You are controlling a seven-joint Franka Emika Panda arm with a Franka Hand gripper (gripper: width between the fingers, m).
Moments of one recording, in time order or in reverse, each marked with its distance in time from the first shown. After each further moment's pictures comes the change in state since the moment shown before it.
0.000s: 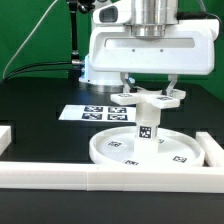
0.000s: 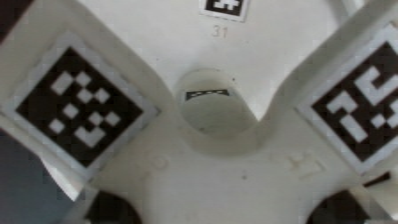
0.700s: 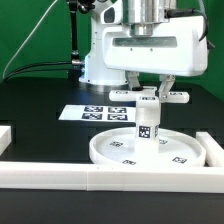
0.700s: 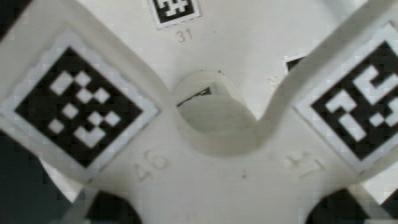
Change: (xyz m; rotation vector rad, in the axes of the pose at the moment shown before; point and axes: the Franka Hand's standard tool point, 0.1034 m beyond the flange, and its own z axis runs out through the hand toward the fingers) arm 0.003 0.000 -0.001 0.020 0.011 0.491
